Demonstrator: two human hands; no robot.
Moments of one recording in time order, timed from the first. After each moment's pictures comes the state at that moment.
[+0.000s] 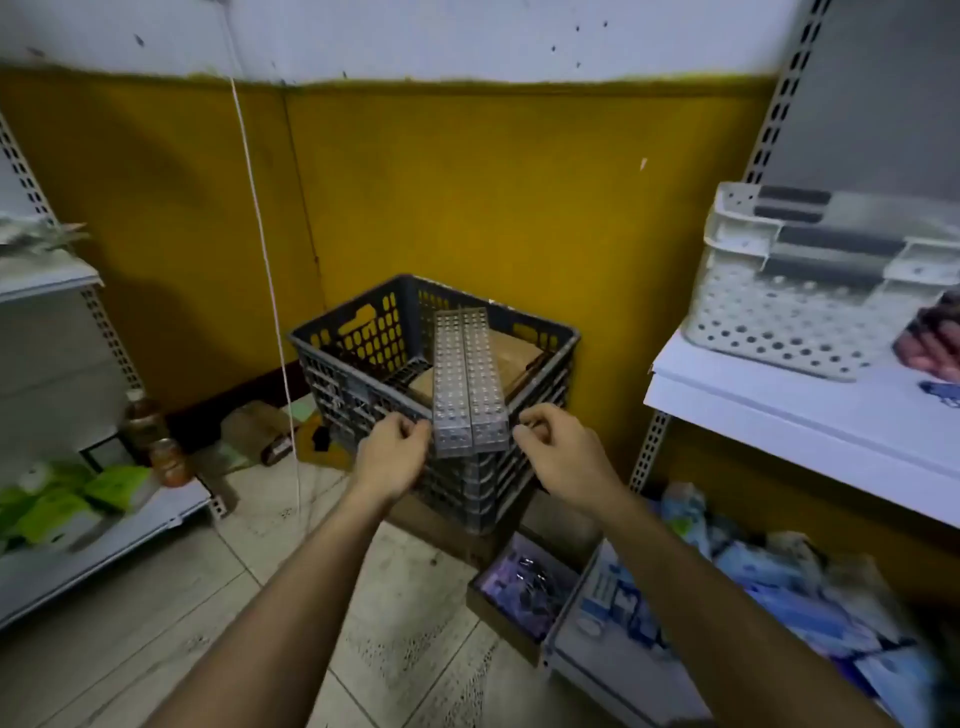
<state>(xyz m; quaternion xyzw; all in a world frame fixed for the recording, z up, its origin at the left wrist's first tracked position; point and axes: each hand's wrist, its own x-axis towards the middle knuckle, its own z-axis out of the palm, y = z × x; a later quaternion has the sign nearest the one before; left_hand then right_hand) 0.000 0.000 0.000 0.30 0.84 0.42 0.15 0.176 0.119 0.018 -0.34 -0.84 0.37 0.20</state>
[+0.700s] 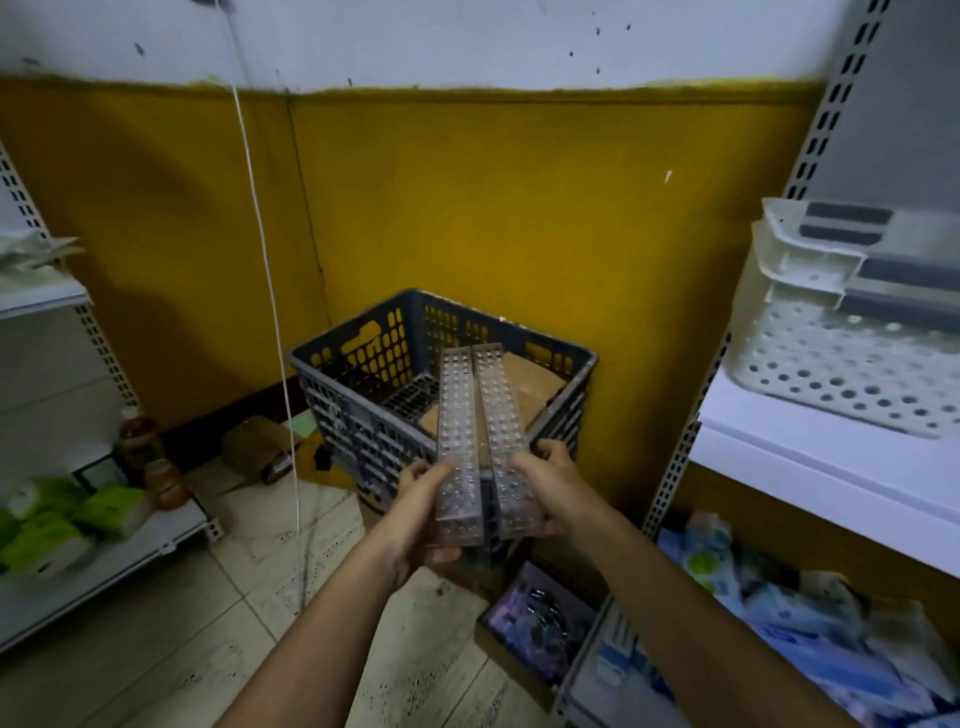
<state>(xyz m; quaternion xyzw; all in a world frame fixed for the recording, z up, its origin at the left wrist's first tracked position) 0.003 0.018 -0.018 0.12 0.64 0.61 0.45 0.116 0.152 -0.003 -0.45 -0.62 0.63 0.13</state>
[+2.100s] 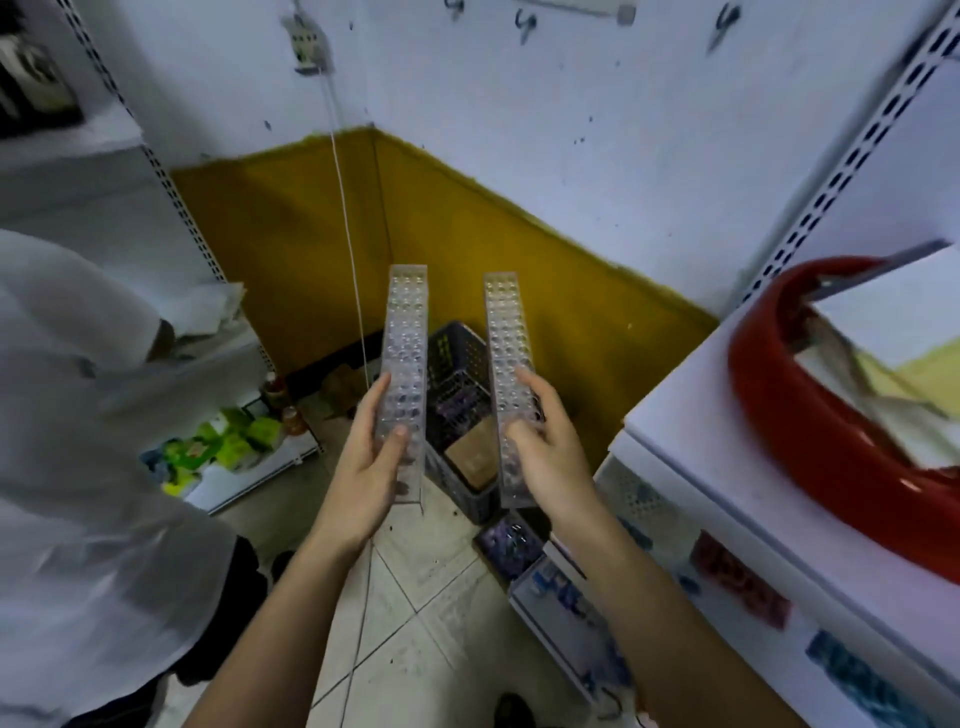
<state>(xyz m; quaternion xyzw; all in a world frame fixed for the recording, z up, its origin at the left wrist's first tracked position) 0.108 -0.080 0.501 0.22 0.75 0.59 0.19 0.224 0.082 0.513 -0.30 -0.70 0.63 0.16</state>
